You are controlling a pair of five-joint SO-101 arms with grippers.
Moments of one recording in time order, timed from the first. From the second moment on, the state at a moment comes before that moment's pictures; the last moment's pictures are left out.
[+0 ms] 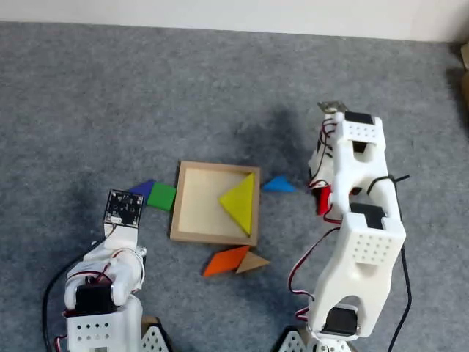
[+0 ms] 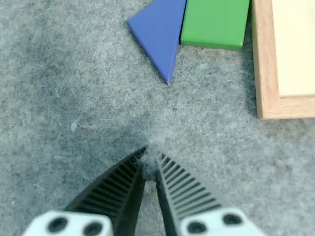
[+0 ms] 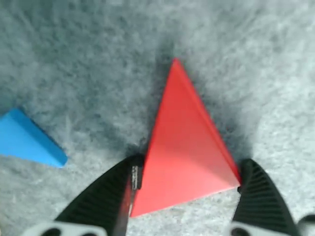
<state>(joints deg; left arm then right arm) -12.0 -104.1 96.0 76.4 -8.0 1.6 33.0 -9.4 77.6 17.4</state>
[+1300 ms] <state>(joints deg) -12.0 -104.1 96.0 76.4 -8.0 -31.3 8.0 0.3 82.8 -6.8</state>
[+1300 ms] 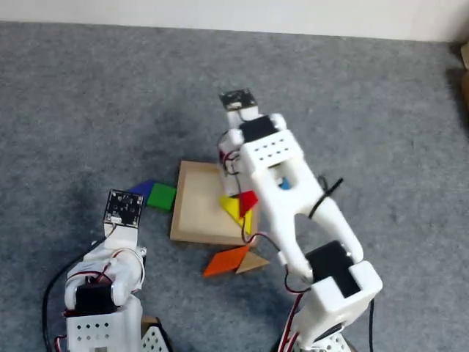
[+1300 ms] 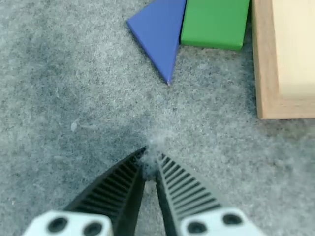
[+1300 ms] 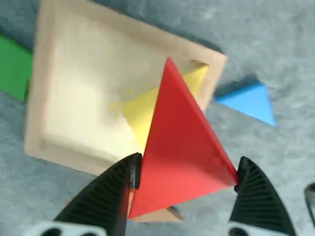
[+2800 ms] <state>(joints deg) -12.0 -104.1 96.0 76.4 -8.0 -44.7 7.9 15.3 70.7 44.0</state>
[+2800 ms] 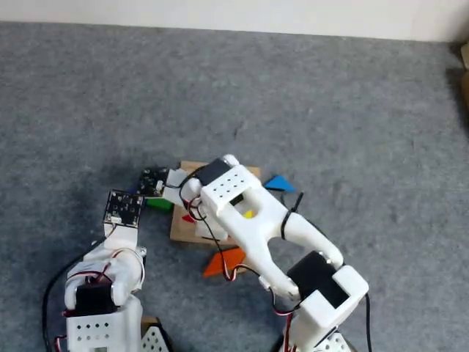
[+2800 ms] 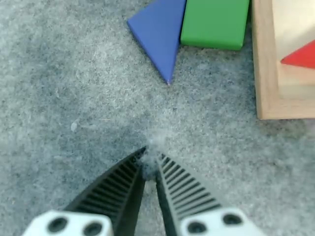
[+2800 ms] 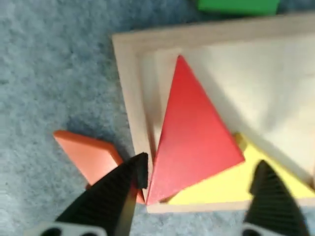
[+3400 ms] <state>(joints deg) -12.0 -104.1 96.0 76.4 -8.0 -35.5 8.0 15.0 61.1 29.8</state>
